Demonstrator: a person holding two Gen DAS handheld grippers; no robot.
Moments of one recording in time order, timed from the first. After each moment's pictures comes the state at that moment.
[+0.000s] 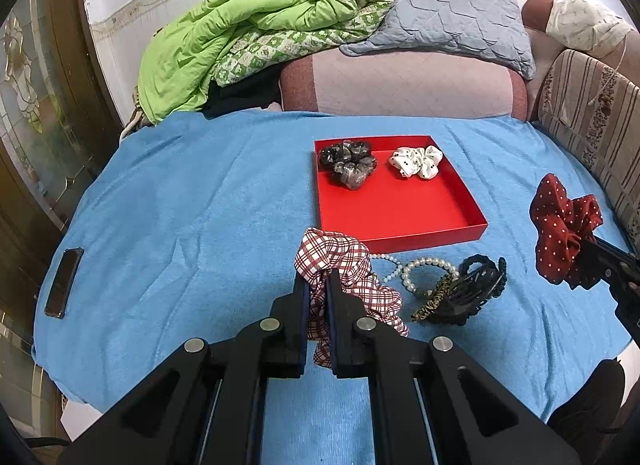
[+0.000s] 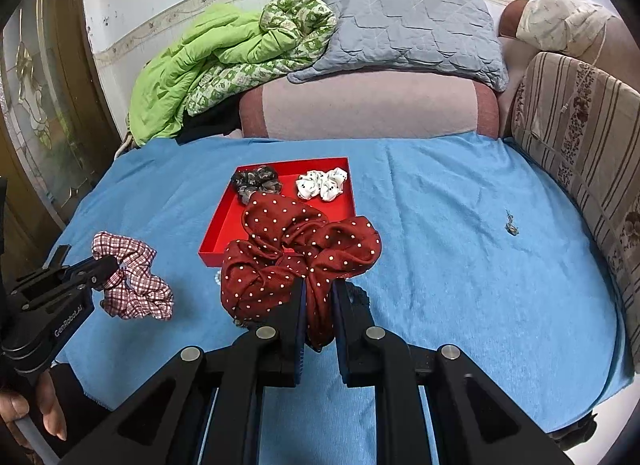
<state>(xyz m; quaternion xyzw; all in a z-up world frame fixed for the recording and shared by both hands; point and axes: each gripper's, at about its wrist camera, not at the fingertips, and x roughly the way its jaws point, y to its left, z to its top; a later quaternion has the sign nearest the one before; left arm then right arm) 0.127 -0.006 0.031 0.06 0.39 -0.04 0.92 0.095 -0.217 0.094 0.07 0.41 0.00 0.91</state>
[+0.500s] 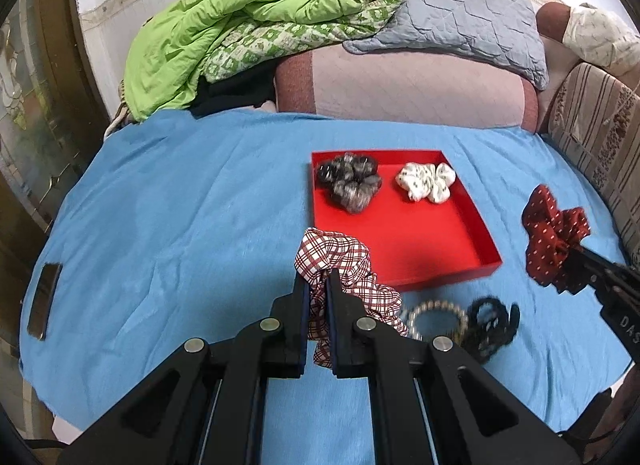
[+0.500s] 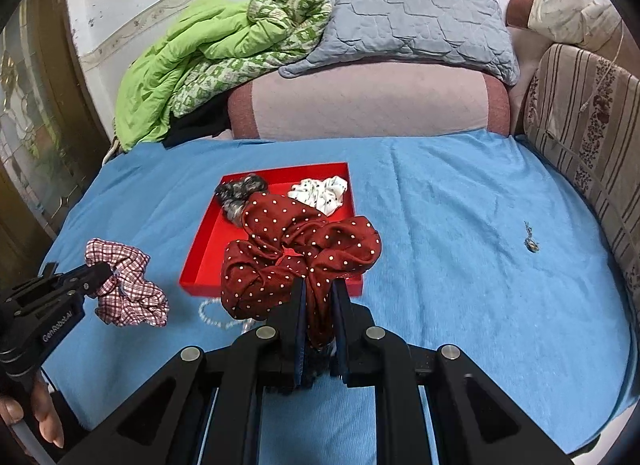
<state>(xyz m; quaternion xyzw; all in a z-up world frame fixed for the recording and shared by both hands) 0.202 -0.011 0.026 0.04 0.40 -0.05 0.91 0.164 -0.231 0.074 0.08 0.42 0.00 0.90</state>
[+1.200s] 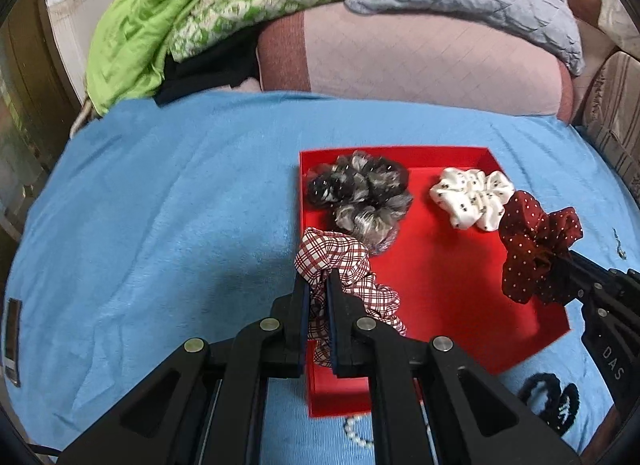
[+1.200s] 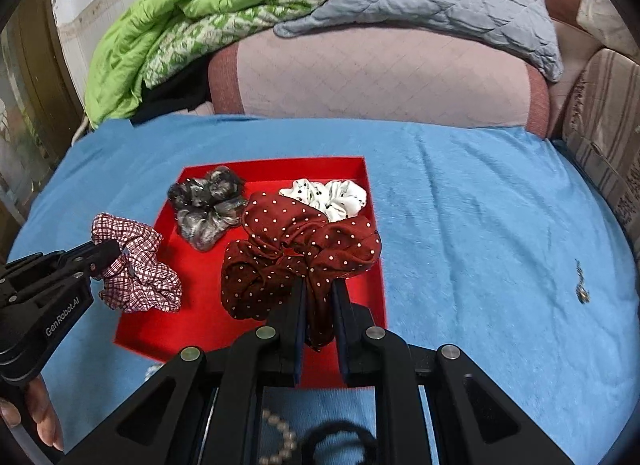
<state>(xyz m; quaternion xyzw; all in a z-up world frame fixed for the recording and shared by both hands) 0.334 -0.030 -0.046 0.05 0.44 -0.04 0.89 0.288 -0.219 0.001 0.05 0.47 0.00 0.88</state>
